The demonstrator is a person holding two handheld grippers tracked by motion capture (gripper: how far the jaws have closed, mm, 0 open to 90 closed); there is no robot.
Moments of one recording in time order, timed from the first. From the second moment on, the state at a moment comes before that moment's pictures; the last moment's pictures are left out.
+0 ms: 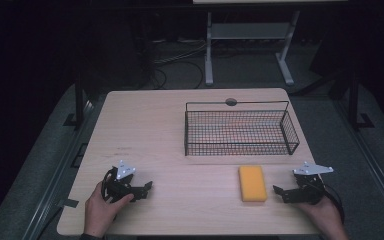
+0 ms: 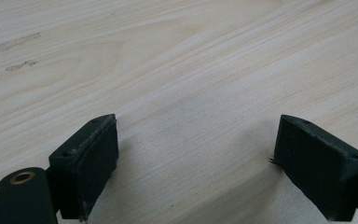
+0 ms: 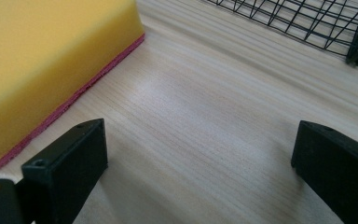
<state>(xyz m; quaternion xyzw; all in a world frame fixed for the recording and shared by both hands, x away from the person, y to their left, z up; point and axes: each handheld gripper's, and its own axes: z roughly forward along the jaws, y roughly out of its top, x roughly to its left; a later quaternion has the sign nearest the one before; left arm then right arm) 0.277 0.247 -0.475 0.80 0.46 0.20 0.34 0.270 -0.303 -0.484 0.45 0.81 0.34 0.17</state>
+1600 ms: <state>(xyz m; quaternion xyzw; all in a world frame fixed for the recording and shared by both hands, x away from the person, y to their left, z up) 0.277 0.247 -0.475 0.80 0.46 0.20 0.34 0.297 -0.285 -0.440 0.44 0.82 0.36 0.12</state>
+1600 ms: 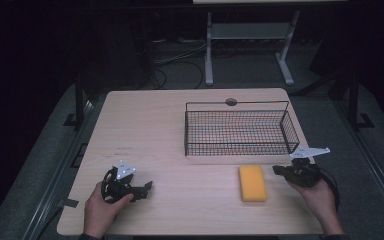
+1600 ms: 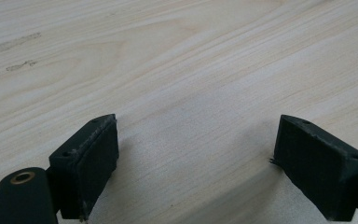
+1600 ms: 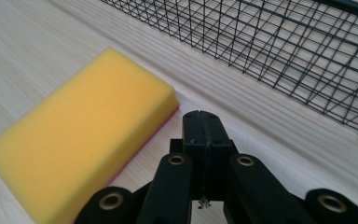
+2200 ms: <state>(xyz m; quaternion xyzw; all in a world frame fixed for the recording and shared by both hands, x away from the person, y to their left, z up) 0.277 0.247 -0.475 0.80 0.46 0.20 0.34 0.313 -0.267 -0.444 0.43 0.83 0.35 0.11</state>
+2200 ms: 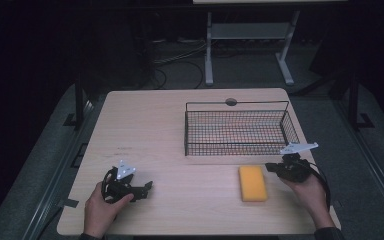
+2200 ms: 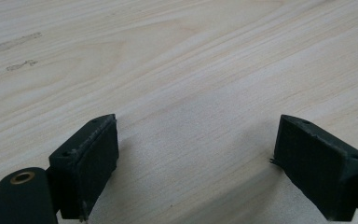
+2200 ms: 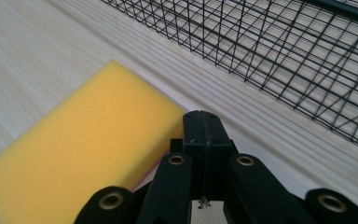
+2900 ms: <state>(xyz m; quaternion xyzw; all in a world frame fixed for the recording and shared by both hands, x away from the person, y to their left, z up) 0.277 0.247 -0.475 0.80 0.46 0.20 0.34 0.325 -0.253 -0.445 0.43 0.83 0.35 0.10</state>
